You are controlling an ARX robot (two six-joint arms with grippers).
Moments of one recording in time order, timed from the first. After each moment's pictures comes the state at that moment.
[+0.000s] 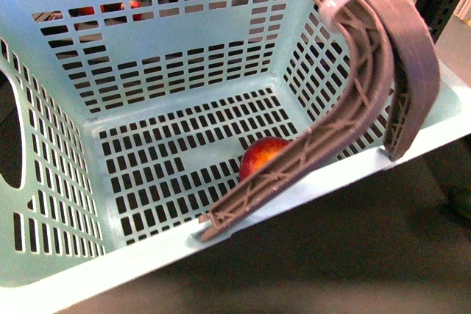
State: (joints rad) left arm -0.69 1.65 1.29 -0.22 -0.24 -0.94; right arm 0.00 0.01 0.02 0.00 0.00 0.00
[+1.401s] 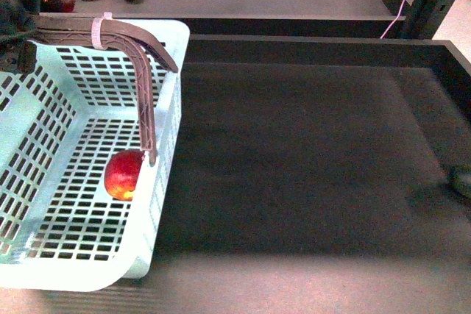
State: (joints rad) left arm -0.21 1.82 1.04 0.00 -0.49 -1.64; right arm 0.00 0.01 0.02 0.00 0.00 0.00
